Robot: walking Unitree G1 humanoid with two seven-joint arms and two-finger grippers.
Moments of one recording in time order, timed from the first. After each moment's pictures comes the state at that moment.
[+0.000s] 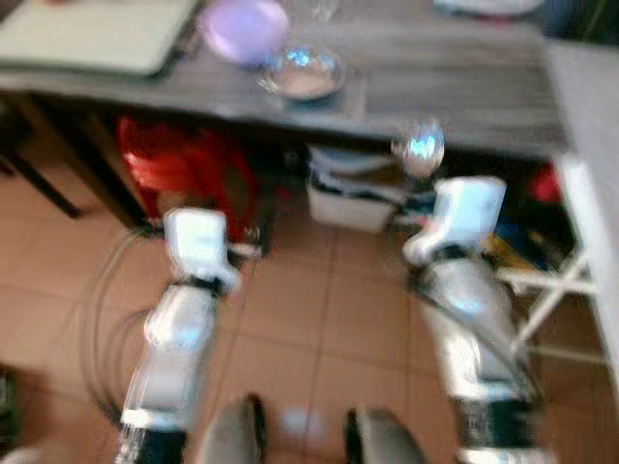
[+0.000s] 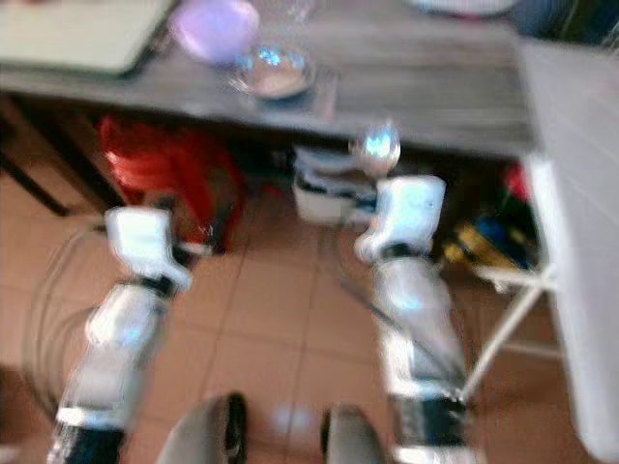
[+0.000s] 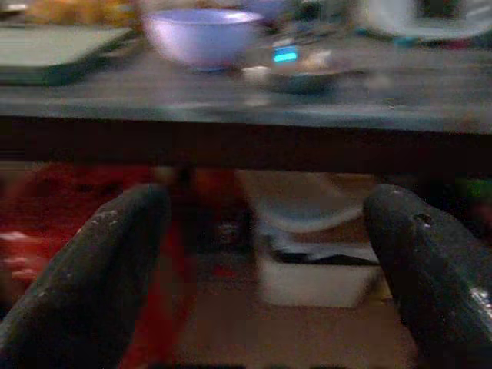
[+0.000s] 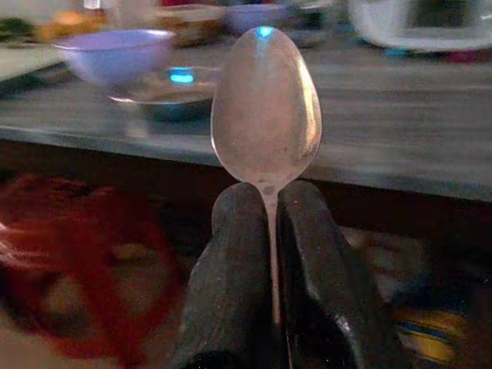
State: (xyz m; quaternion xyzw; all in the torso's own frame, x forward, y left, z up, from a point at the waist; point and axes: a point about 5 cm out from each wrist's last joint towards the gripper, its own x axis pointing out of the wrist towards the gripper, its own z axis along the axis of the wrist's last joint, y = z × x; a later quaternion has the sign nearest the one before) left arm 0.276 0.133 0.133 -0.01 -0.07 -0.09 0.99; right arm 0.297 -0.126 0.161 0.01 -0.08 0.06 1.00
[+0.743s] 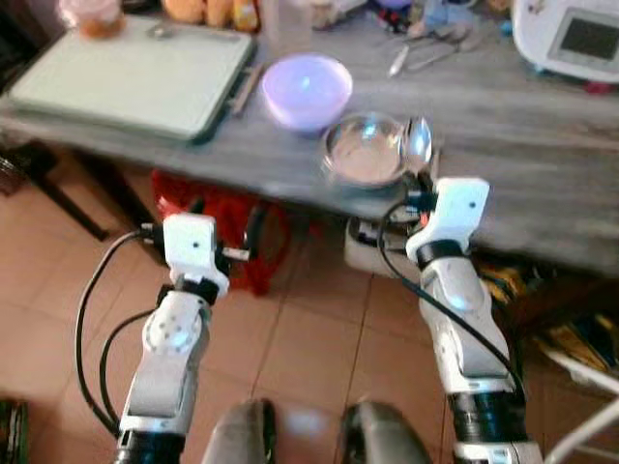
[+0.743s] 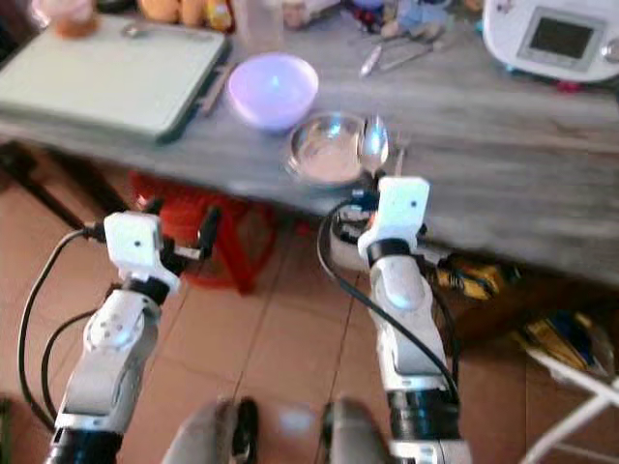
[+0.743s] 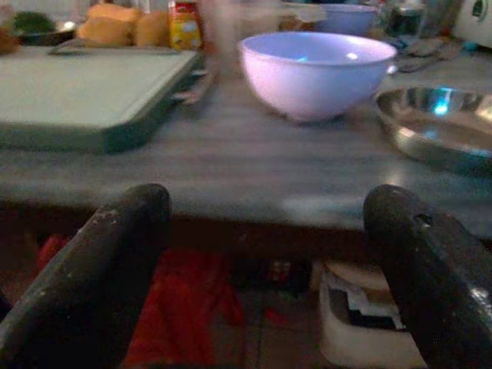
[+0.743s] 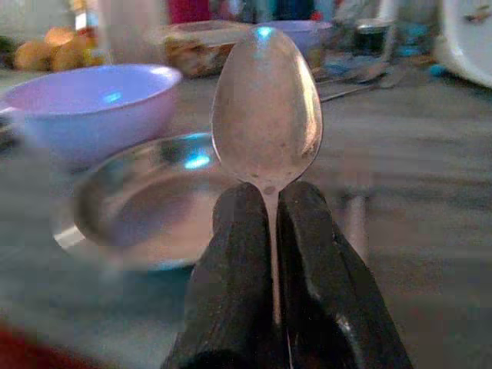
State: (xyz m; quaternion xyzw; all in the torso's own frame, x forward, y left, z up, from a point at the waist) left arm 0.270 0.131 0.131 -0.01 -0.08 -0.10 0.99; right arm 0.302 -0.135 0.161 0.01 -0.08 0.02 1.00
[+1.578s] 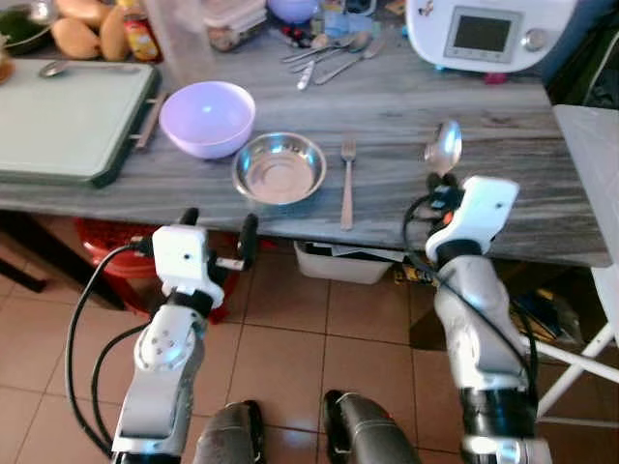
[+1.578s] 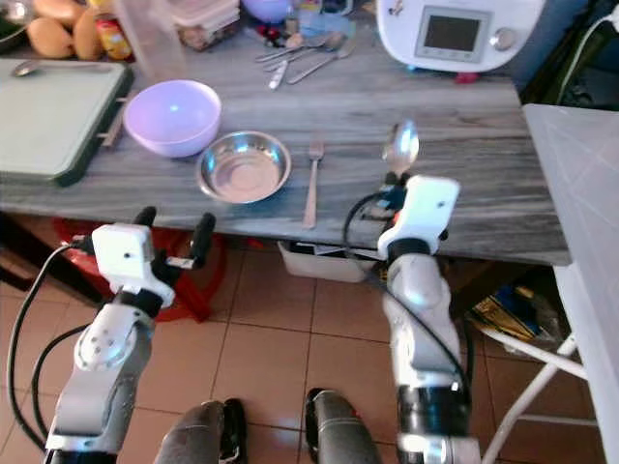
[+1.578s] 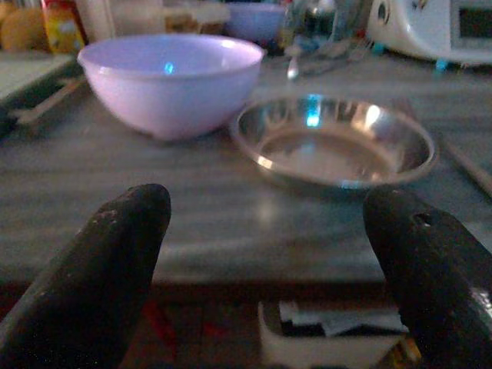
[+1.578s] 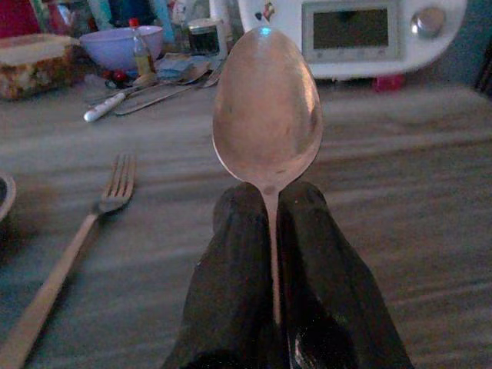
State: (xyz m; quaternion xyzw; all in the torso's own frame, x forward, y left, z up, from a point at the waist) left arm 0.255 0.142 0.126 -0.01 -0.06 -0.09 0.99; right arm 0.308 -0.160 0.159 0.06 -0.06 -0.03 1.00
